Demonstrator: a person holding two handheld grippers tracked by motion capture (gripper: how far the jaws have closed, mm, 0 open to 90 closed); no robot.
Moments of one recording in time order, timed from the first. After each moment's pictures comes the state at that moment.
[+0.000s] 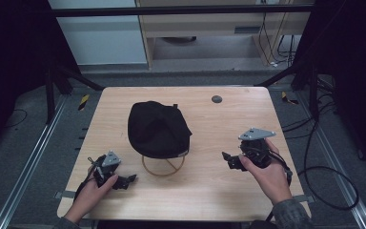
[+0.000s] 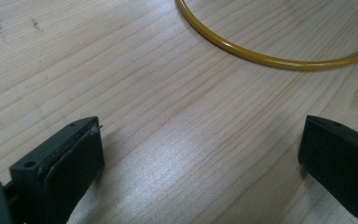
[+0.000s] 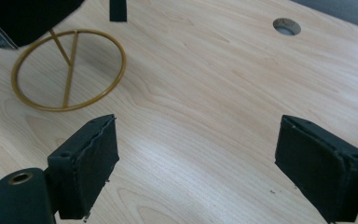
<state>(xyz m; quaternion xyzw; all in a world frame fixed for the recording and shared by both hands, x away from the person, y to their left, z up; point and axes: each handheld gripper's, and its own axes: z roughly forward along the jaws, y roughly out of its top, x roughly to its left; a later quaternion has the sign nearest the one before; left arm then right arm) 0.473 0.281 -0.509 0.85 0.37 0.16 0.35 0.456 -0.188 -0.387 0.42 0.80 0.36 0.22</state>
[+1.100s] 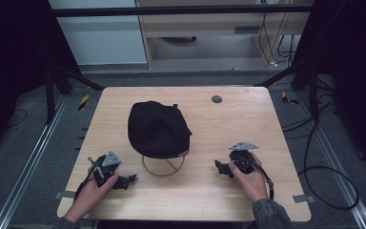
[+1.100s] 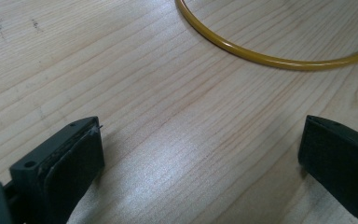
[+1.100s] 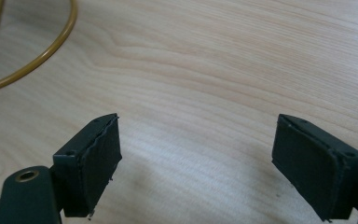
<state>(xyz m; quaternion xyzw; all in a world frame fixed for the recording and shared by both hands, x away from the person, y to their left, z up) 0.473 0.281 -0.509 0.85 0.37 0.16 0.35 0.486 -0.178 -0.495 0.49 0.77 0.36 0.18</state>
